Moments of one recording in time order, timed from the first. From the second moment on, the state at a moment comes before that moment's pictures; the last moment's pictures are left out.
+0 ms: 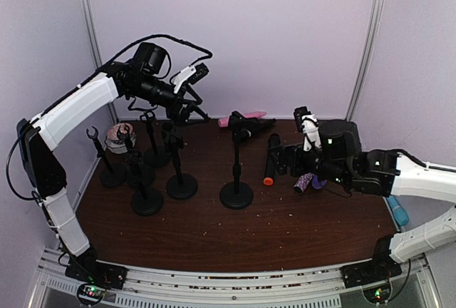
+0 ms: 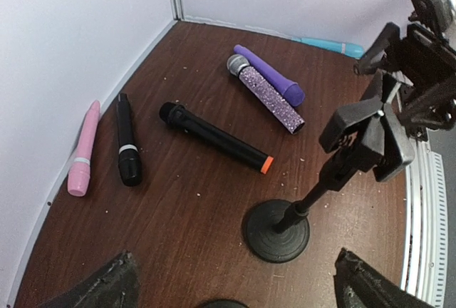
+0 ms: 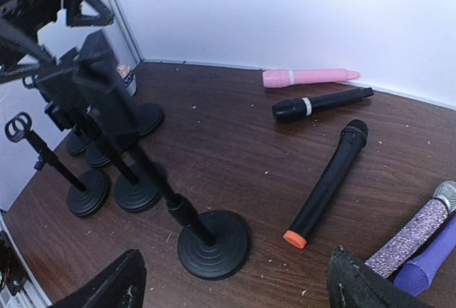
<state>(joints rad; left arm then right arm) -0.54 1.78 1.89 -0.84 0.62 0.46 0.97 1.14 0.89 -0.16 0.40 0.39</state>
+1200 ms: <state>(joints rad) -0.49 1.76 1.88 -0.84 0.65 0.45 1.06 1.79 1.25 -0.12 0.52 0.37</state>
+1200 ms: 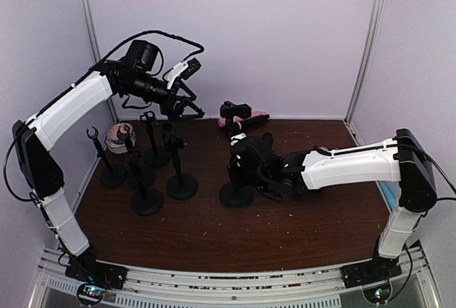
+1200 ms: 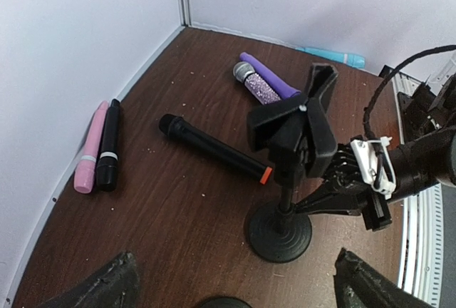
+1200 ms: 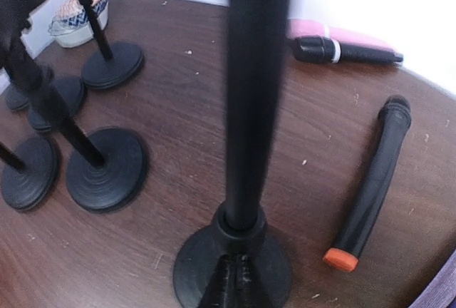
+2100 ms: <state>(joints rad) -0.50 1.77 1.82 -0.84 0.77 0.43 1.00 1.58 0.99 0.07 0.32 0.44</state>
